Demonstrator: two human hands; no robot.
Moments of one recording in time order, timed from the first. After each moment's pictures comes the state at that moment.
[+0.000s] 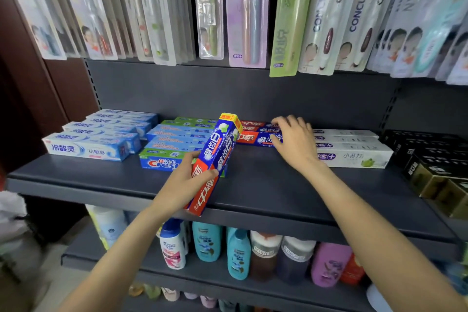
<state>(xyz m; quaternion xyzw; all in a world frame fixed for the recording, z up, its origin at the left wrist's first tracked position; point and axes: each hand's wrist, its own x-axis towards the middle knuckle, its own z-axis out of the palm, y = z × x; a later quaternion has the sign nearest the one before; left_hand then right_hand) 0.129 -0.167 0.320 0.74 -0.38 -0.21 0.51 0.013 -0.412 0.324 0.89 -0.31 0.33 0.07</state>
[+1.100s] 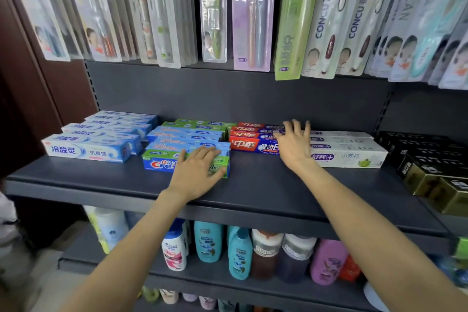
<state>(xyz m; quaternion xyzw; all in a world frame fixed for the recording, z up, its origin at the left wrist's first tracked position) 0.183 -0.216 0.281 0.82 -0.54 0.11 0.15 0.029 -0.423 0.313 0.88 -0.40 0.11 0.24</state>
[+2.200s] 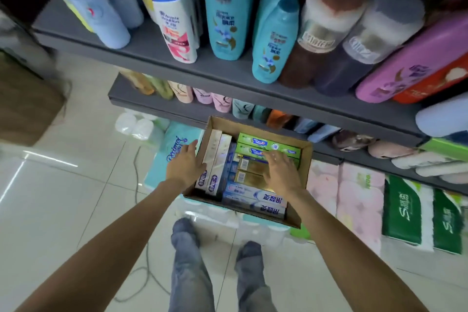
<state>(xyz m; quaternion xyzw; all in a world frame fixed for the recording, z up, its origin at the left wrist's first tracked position) 0.066 -0.031 -0.102 0.90 -0.28 -0.32 0.11 -0.124 -0.199 -0.117 0.92 -0.32 -0.18 -0.16</state>
